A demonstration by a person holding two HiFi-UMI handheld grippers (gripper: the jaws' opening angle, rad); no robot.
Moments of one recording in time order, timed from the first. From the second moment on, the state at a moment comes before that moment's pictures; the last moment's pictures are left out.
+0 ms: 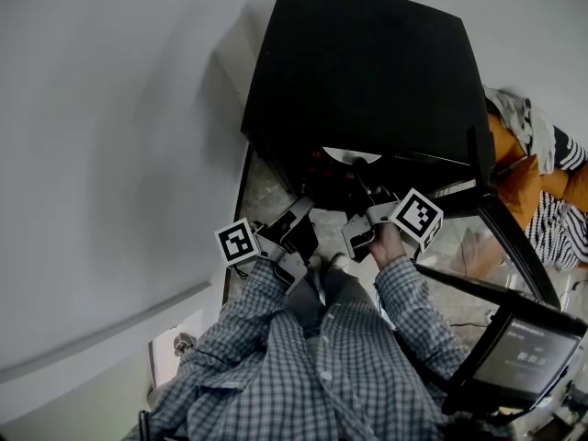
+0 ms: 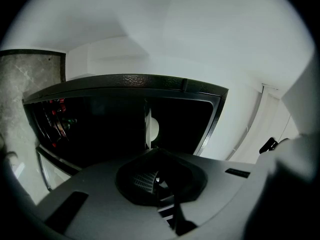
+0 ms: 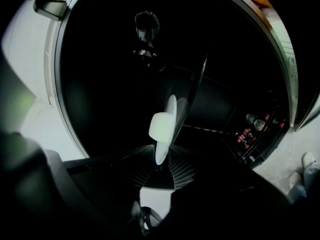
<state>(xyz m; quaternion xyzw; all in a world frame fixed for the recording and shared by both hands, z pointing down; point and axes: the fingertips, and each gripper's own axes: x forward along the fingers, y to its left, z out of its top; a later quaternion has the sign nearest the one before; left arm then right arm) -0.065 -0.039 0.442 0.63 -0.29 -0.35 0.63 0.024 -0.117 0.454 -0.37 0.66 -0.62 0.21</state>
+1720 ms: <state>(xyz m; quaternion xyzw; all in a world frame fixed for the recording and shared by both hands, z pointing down) -0.068 -0.040 0.441 0.67 -0.32 -0.32 0.59 0.018 -0.115 0.469 -0.38 0.70 -0.59 0.14</state>
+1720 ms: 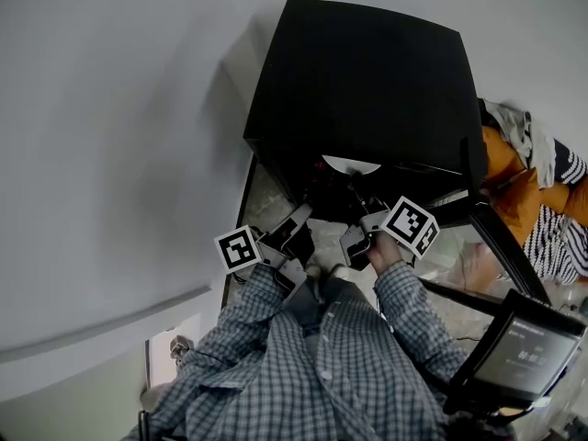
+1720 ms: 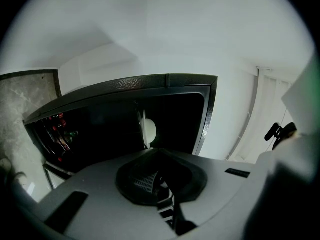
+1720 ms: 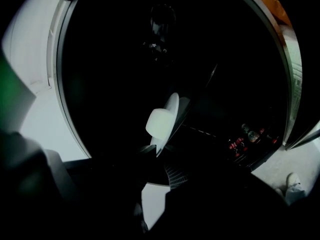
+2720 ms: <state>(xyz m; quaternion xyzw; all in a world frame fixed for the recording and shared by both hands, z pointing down) -0.068 -0.045 0.444 0.76 -0.40 -0.17 0.48 0.045 -0.074 0.471 -0.40 0.78 -0.47 -0.02</state>
